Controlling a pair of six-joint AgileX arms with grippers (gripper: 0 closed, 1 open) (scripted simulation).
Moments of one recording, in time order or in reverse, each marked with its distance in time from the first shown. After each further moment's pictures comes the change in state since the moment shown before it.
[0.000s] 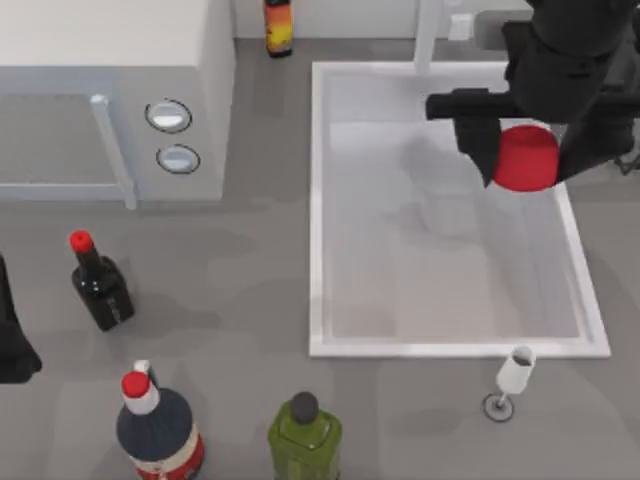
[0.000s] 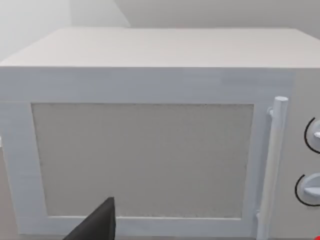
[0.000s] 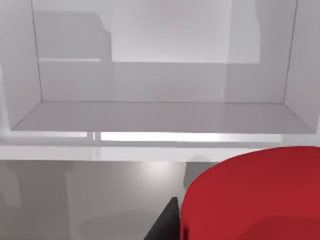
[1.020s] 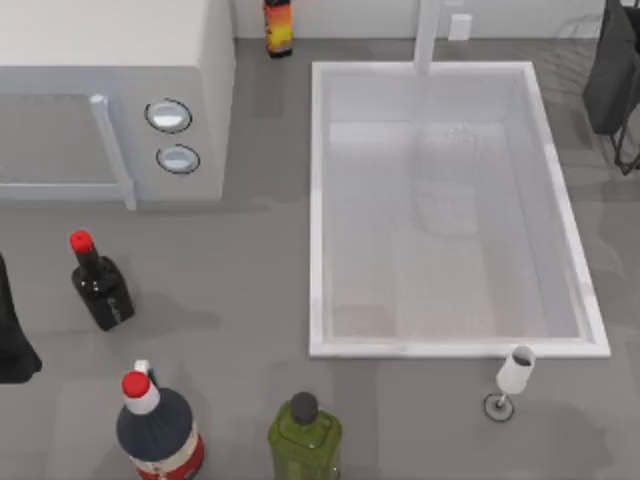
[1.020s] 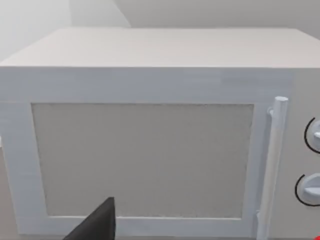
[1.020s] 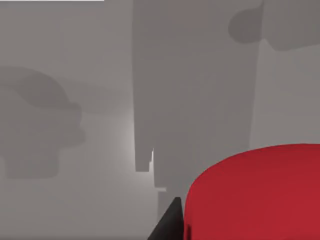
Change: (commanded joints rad) left arm 0.000 0.000 0.000 0.000 0.000 0.000; right arm -0.480 -0.570 -0.723 0.106 -0.021 -0.481
